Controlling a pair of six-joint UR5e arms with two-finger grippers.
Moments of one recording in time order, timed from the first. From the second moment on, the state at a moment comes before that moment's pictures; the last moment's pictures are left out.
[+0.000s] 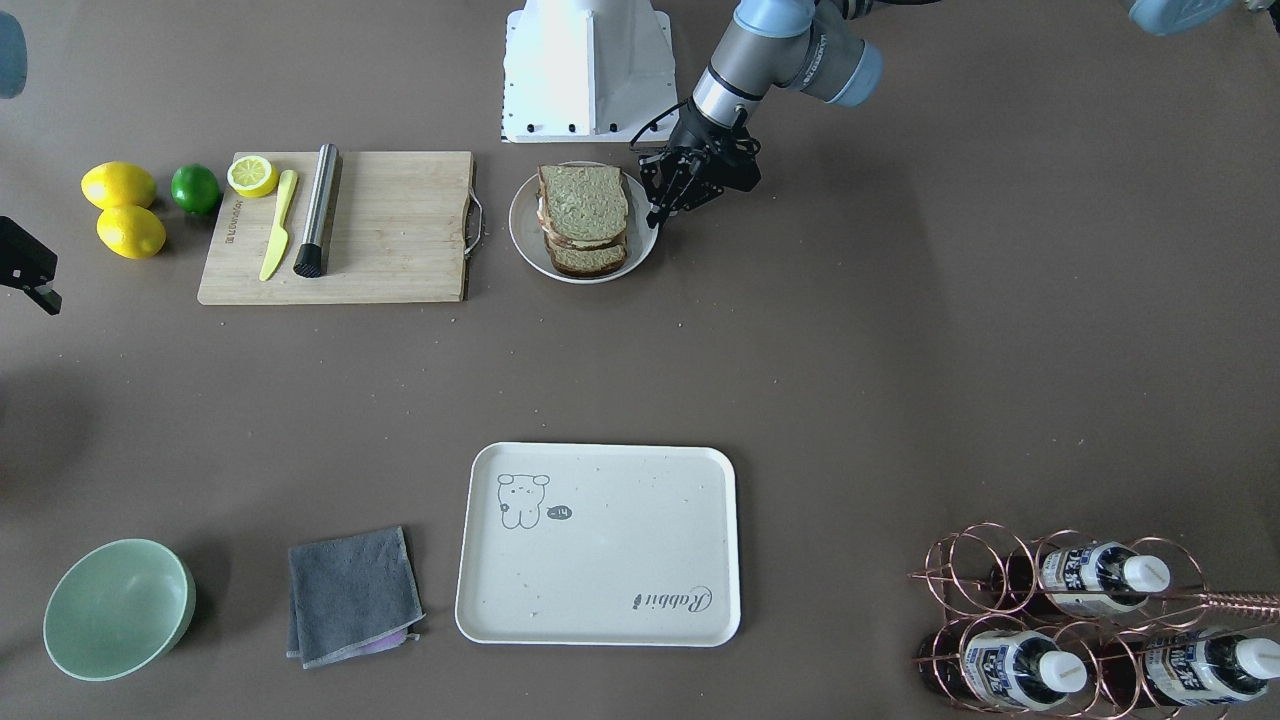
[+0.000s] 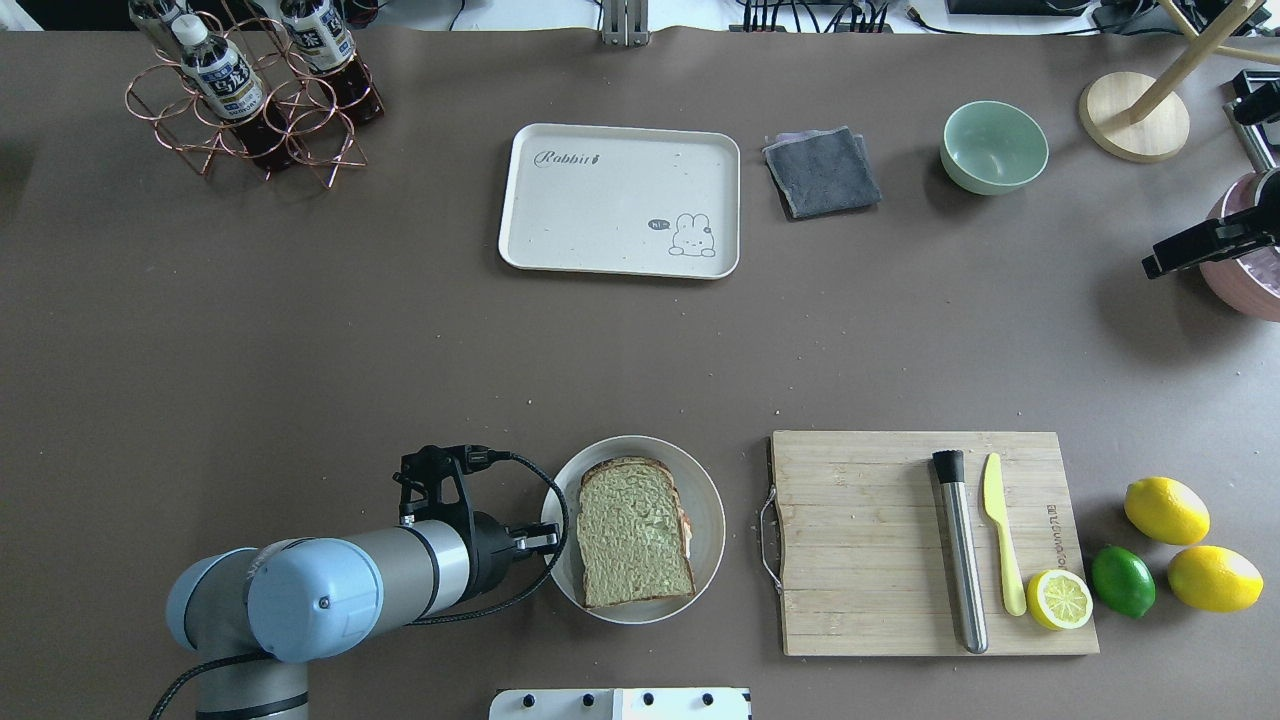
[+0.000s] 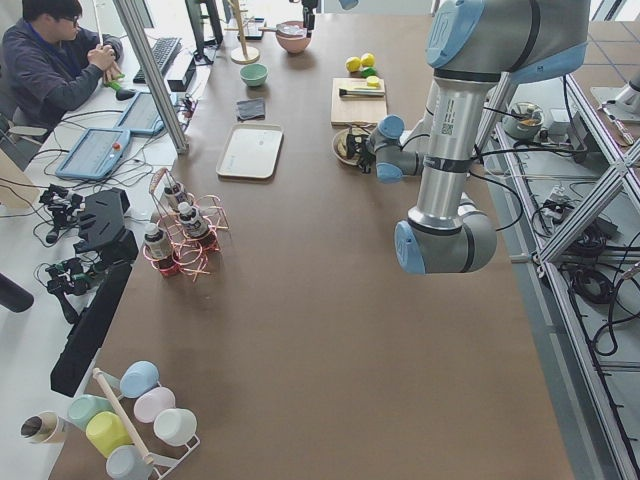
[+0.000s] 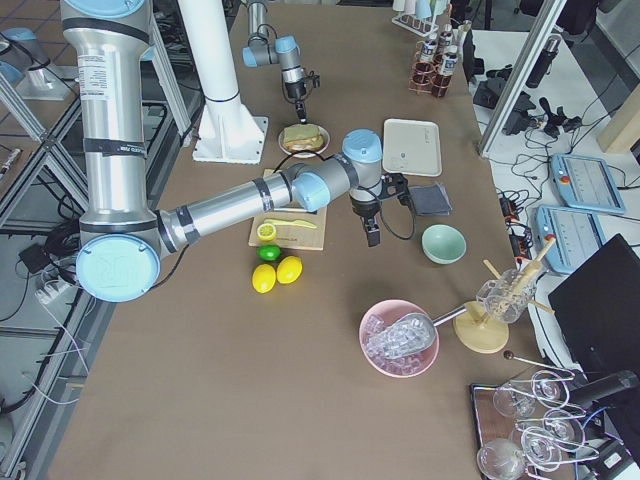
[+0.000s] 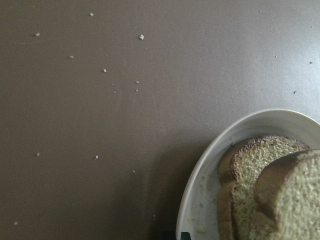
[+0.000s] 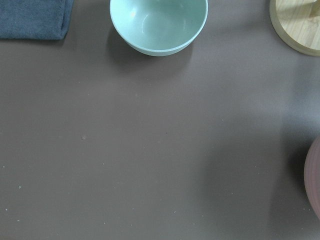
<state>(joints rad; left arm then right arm) -0.18 -1.90 -1.78 -2.26 -1.47 -1.54 1.18 -1.56 1.92 -1.39 2.21 0.40</state>
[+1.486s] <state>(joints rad) -0.54 -2.15 -1.60 -2.20 -1.74 -1.39 1.25 -1.66 1.88 -1.39 2.21 0.40</state>
